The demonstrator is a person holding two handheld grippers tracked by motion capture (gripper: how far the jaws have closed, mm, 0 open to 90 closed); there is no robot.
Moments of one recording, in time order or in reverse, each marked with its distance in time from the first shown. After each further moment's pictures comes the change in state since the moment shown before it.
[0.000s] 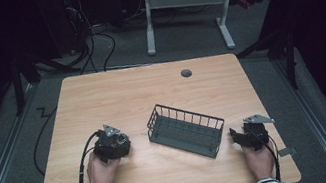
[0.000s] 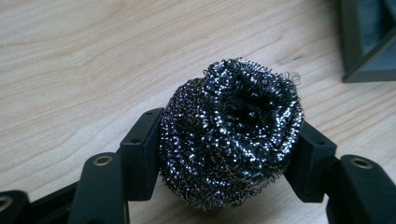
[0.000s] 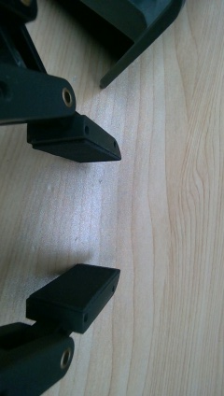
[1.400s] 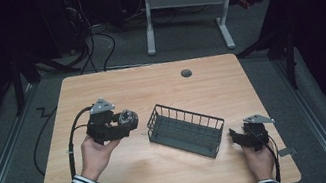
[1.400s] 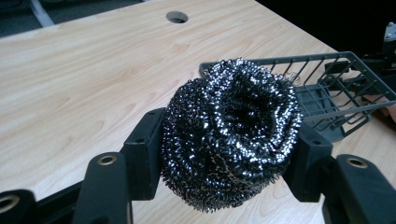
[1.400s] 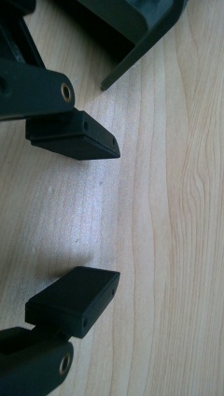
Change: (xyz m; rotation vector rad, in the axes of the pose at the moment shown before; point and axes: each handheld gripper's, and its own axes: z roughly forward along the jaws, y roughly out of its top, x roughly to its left) left arm -0.011 0.085 -0.088 -0.188 -0.296 0.056; right arm 0.000 0.000 0.000 0.002 0.009 0.003
